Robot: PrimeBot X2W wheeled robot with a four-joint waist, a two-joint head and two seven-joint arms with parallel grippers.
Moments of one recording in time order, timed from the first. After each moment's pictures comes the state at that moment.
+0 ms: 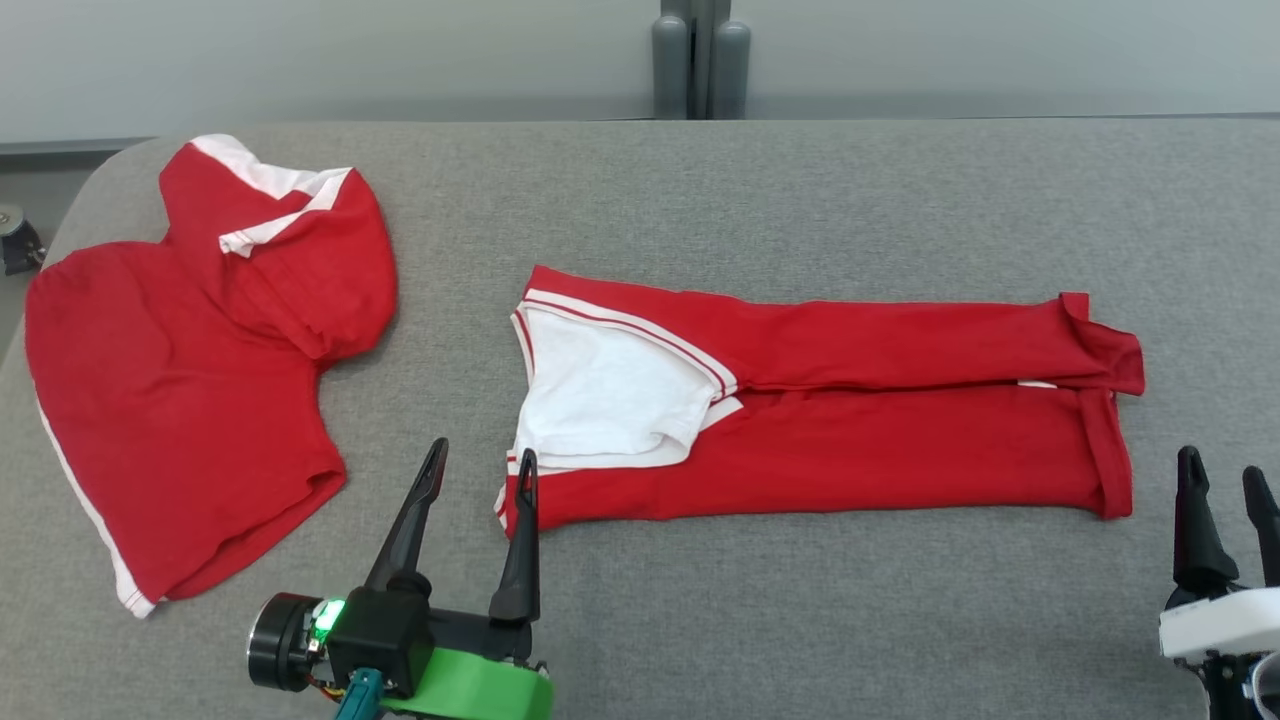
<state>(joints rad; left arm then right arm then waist) 0.00 0.10 -0.38 -0.02 -0.20 0.12 -0.26 0.04 -0.27 -0.11 0.23 0.65 0.13 -0.26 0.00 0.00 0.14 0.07</state>
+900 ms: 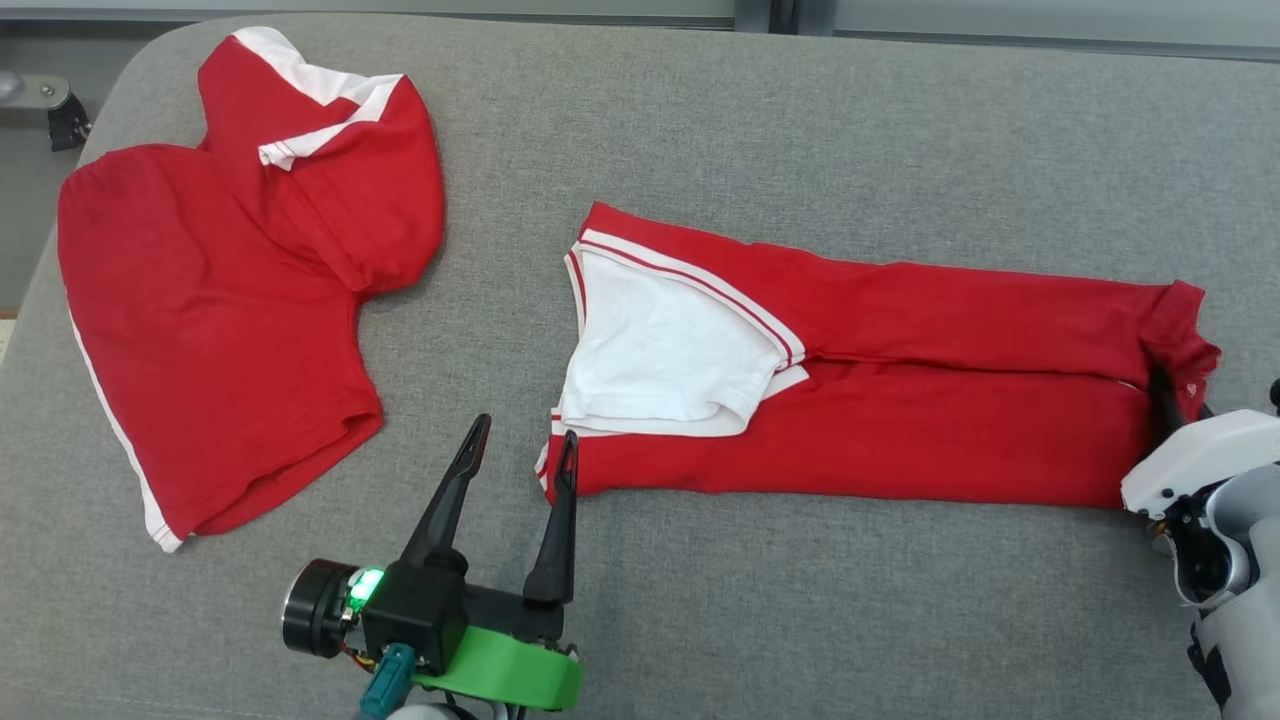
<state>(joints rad) -0.05 0.05 -0.38 0.02 -0.15 0.04 -0.26 -0.41 -0.28 -0.08 0.75 0.57 0.13 -0.02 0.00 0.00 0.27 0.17</state>
